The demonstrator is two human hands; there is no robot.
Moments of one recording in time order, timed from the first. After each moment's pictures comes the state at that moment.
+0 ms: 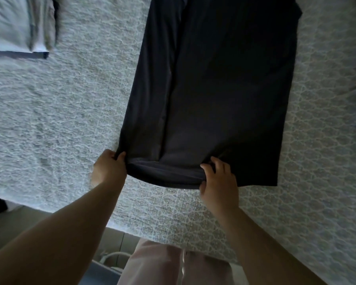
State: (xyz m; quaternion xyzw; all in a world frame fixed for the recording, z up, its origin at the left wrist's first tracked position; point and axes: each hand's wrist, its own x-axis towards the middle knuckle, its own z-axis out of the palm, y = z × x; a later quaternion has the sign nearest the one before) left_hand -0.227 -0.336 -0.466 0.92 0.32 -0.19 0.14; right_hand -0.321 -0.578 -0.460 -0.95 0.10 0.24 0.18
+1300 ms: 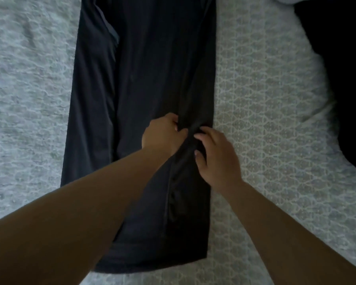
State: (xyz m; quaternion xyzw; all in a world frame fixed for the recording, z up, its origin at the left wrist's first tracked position) left_hand -0.063 -0.587 -0.485 0.93 -0.07 -0.25 0.28; right_hand -0.167 -0.703 -0.490 -0.96 0.11 0.06 0.26
